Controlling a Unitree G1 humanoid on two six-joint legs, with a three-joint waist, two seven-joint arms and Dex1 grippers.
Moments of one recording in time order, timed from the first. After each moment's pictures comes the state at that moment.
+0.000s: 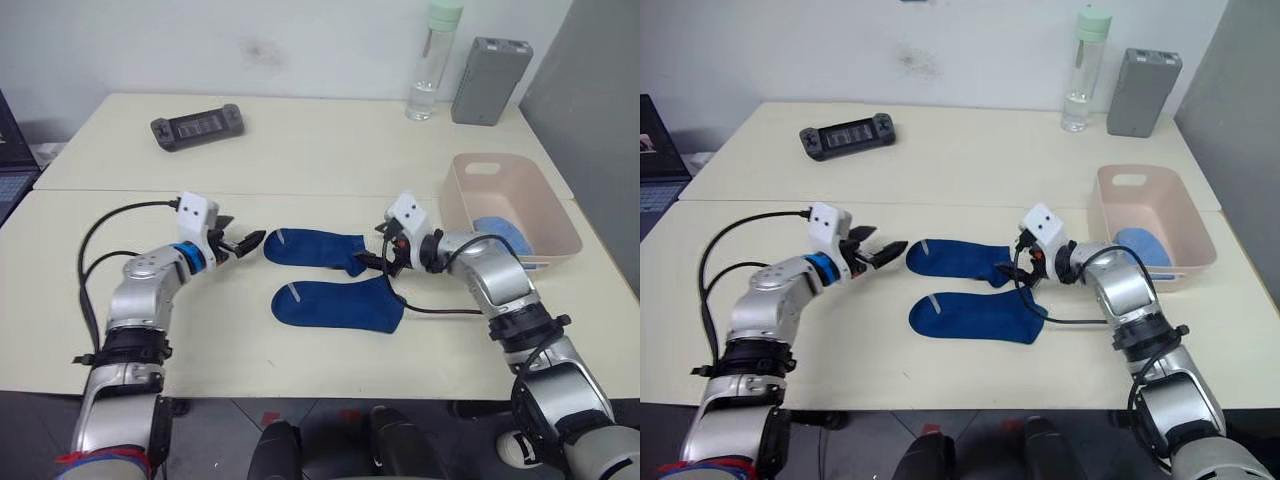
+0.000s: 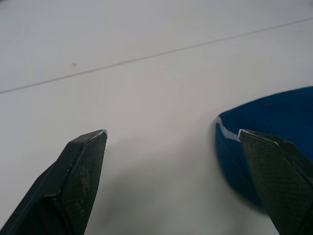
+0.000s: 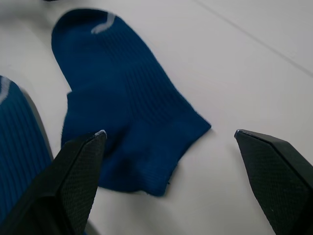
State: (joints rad) left arm -0.61 0.53 0.12 0.55 -0.25 0.26 -0.74; right arm -0.72 -0.38 0.25 0.20 0.16 0.62 0.74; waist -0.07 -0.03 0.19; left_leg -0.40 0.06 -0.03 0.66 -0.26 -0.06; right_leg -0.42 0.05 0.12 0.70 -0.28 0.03
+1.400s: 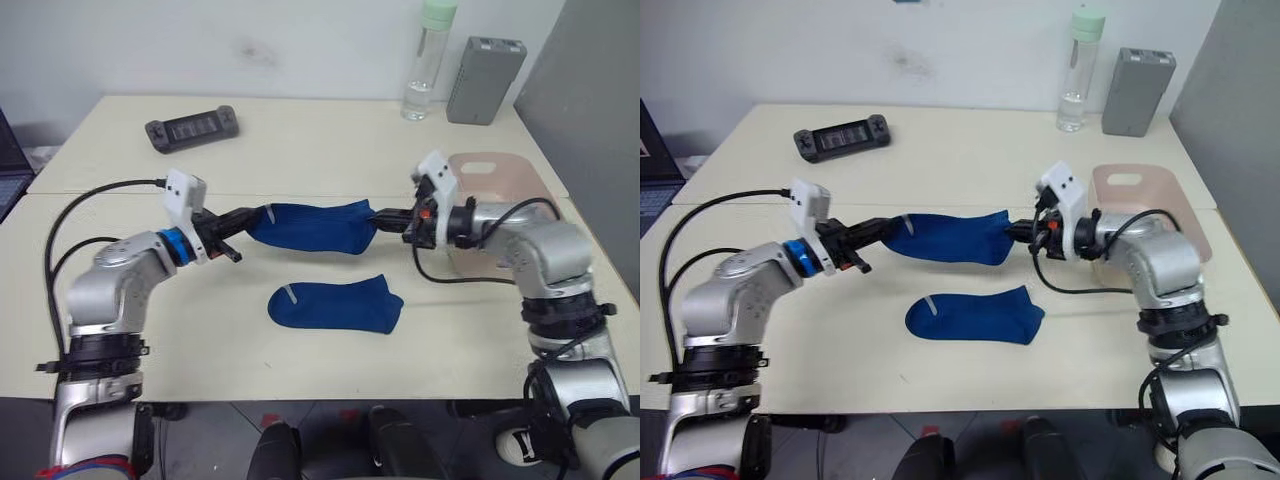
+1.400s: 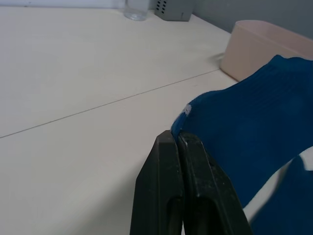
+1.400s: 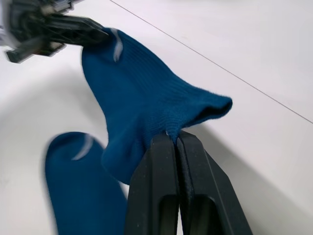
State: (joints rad) left arm -0.48 0.66 0.26 -0.06 -0.58 0.78 -0.83; right arm -0.77 -0.51 -0.01 -0.21 0.50 1.14 0.85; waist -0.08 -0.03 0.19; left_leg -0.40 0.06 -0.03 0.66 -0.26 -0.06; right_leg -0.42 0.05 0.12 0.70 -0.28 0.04
